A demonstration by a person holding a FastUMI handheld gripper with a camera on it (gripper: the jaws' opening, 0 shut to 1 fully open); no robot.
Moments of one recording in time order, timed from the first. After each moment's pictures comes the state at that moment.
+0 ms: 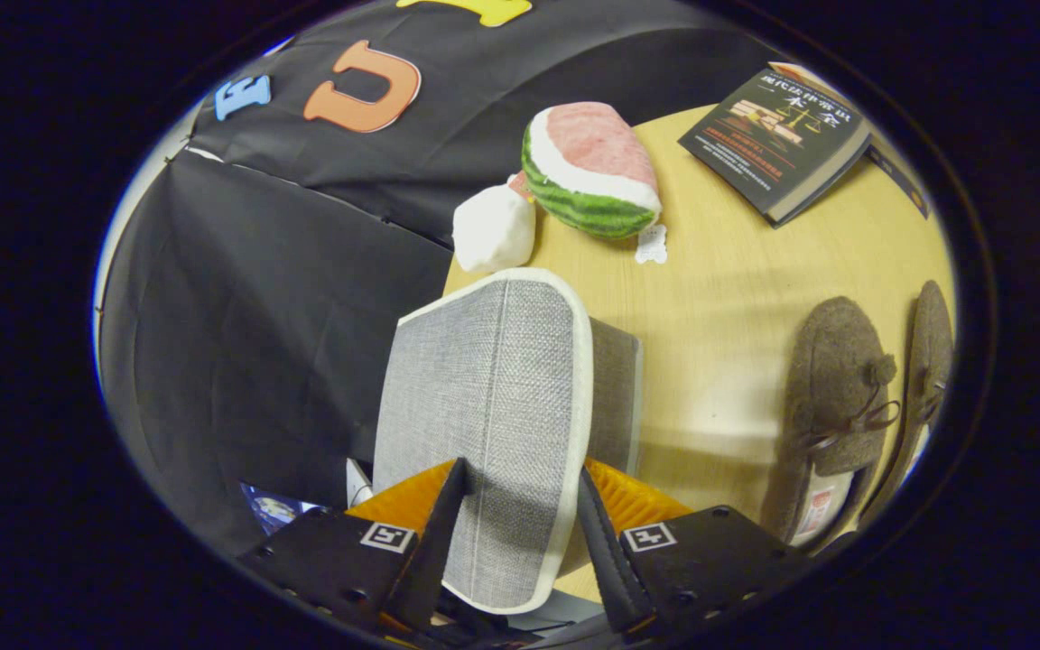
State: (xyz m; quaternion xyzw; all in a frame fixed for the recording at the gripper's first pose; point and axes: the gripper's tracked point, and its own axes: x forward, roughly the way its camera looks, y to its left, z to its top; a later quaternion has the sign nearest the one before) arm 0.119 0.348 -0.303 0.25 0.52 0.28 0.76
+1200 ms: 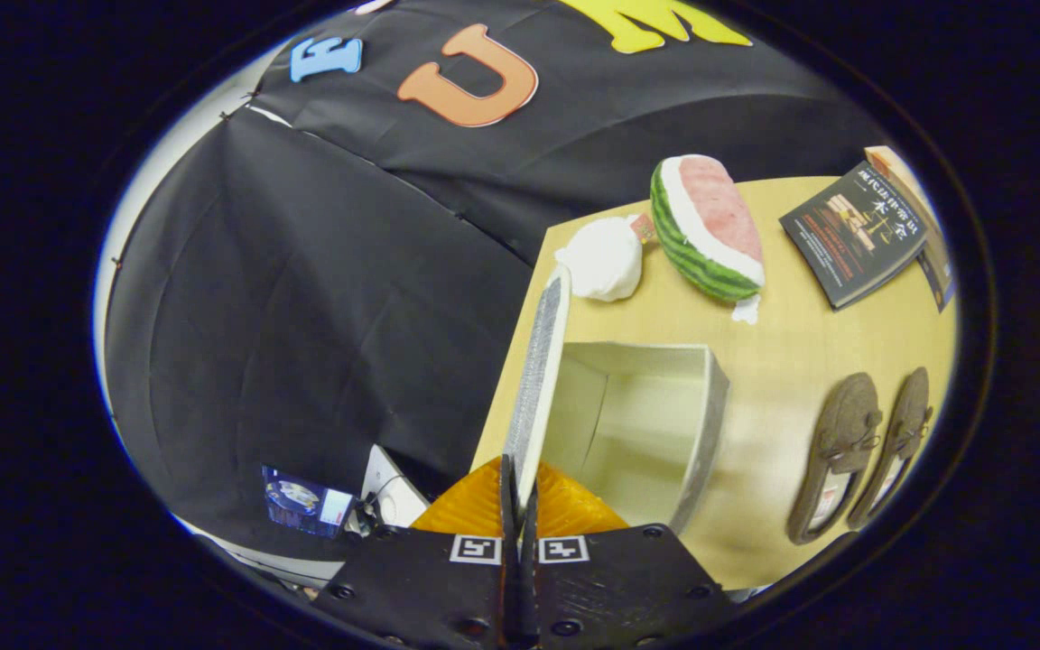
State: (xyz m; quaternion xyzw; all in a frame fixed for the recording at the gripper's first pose) arm 0.089 0.436 -0.162 0.21 0.49 0.33 0.78
